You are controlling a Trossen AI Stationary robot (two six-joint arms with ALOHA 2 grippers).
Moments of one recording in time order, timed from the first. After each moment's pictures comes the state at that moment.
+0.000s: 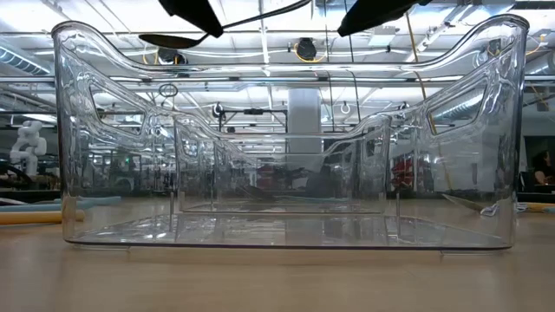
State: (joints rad) left arm -0.37 1.49 1.29 -0.73 -0.51 -0.24; right arm 0.45 1.40 1.04 -0.38 0.66 0.14
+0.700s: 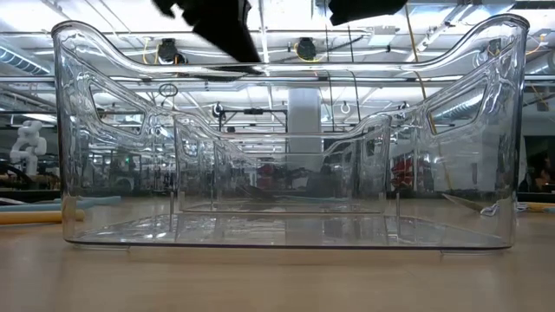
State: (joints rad) left arm -0.32 1.70 1.39 -0.65 -0.47 0.06; right arm 0.44 1.40 1.04 -0.31 0.65 0.17
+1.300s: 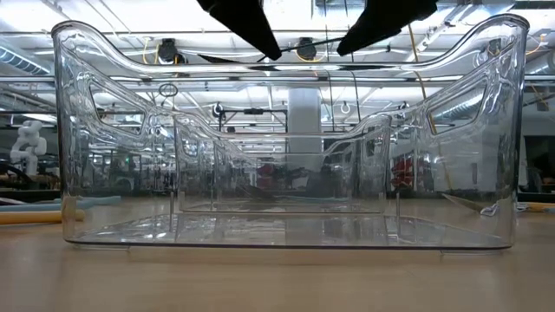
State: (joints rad) left arm -0.33 1.77 1.50 -0.71 -0.47 0.02; right arm 0.43 1.44 1.04 -0.42 0.62 0.20
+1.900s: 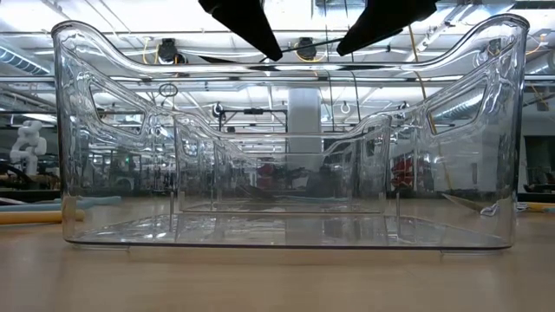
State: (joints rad) left arm -0.33 1.77 1.50 -0.71 -0.47 0.02; right arm 0.42 1.45 1.04 -0.41 0.62 0.19
